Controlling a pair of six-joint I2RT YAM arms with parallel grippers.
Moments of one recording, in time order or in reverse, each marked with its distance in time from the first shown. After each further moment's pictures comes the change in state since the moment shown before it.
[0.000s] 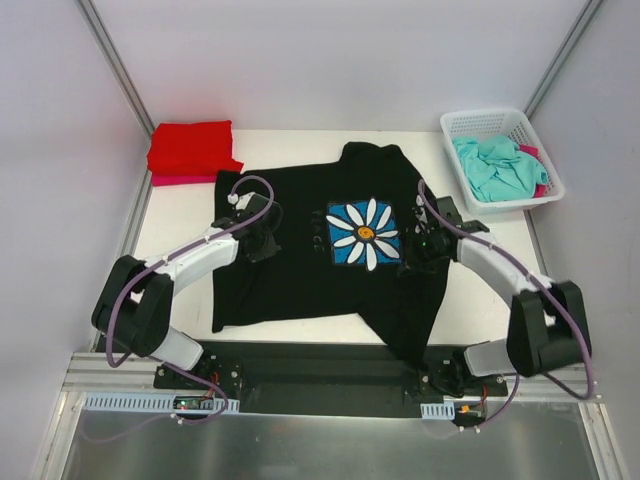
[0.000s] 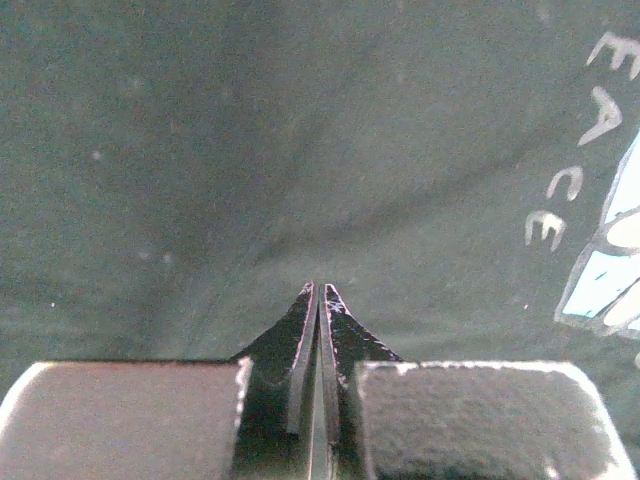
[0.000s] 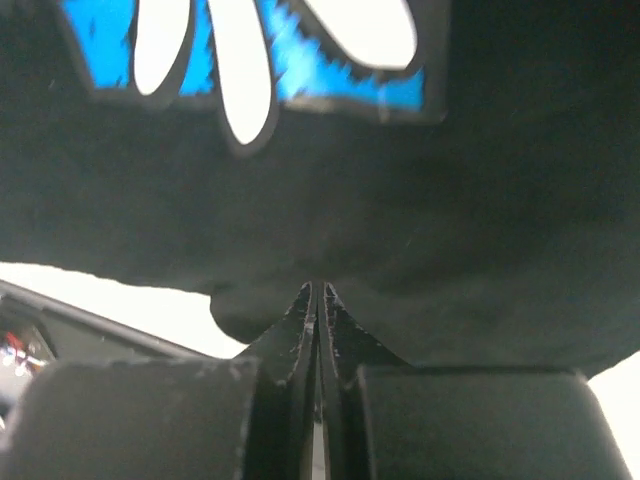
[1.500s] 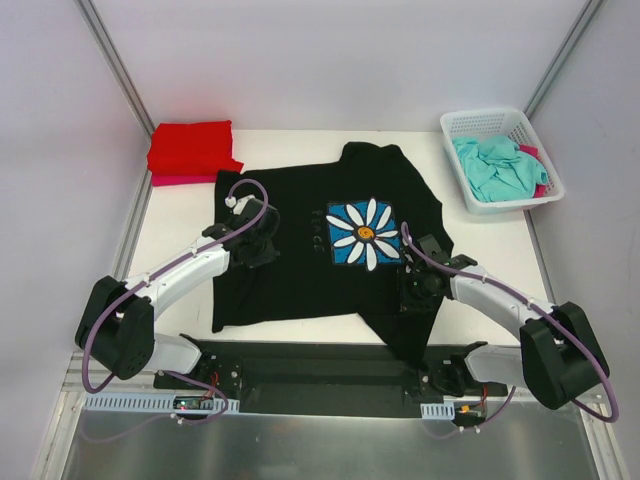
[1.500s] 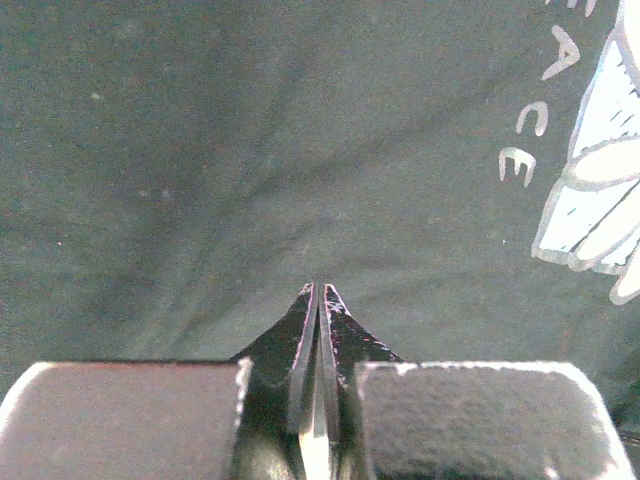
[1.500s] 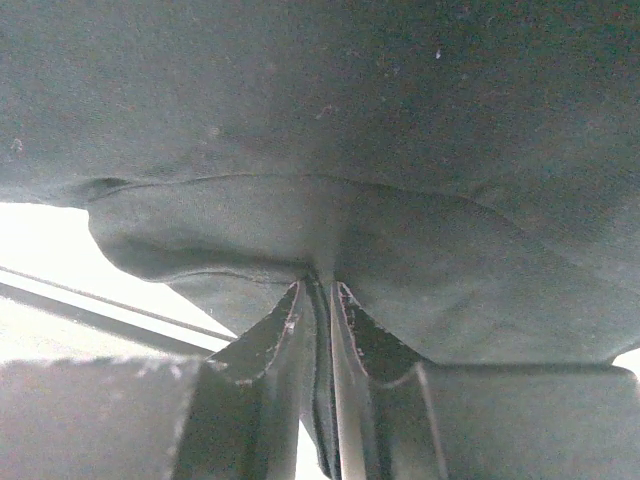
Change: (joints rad) left arm -0.048 -0.147 -0.037 -0.094 0.020 -0.021; right arm 0.206 -0.219 -0.298 0.003 0.079 0.079
